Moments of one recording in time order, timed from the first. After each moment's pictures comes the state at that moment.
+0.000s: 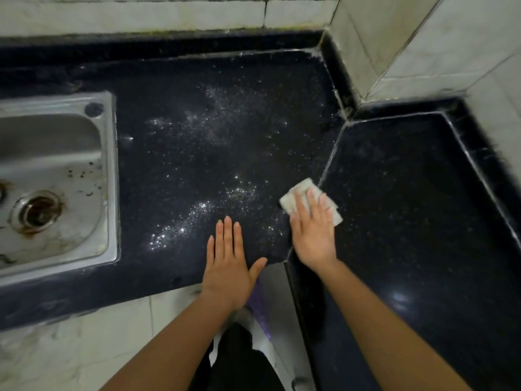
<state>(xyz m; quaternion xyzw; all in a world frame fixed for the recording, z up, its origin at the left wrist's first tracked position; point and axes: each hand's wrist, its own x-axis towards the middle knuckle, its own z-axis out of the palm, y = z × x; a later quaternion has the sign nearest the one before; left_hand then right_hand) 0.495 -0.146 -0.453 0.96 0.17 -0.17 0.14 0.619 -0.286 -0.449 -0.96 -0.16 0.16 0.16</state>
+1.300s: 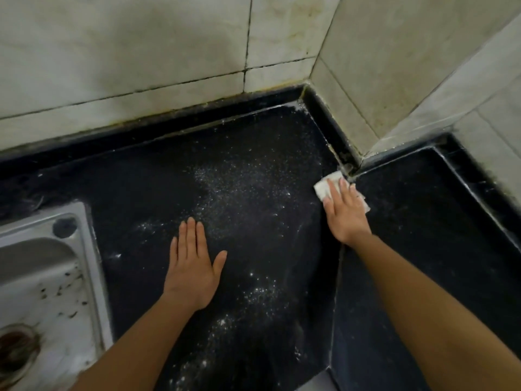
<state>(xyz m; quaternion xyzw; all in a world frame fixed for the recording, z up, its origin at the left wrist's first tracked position) 0.659 0.030 -0.441 0.96 0.12 -0.22 0.14 0.818 -0.257 -0.445 -0.98 -0.02 0.15 0.10</state>
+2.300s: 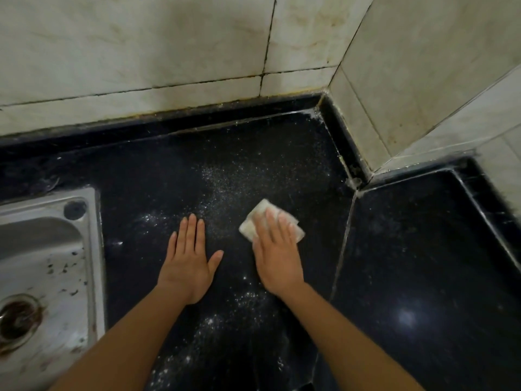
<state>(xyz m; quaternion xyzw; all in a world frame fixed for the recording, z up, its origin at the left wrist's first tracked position) 0.665 0.025 -0.426 0.94 0.14 -0.28 0.13 0.729 -0.151 -0.455 -0.96 -0.24 0.11 0.11</state>
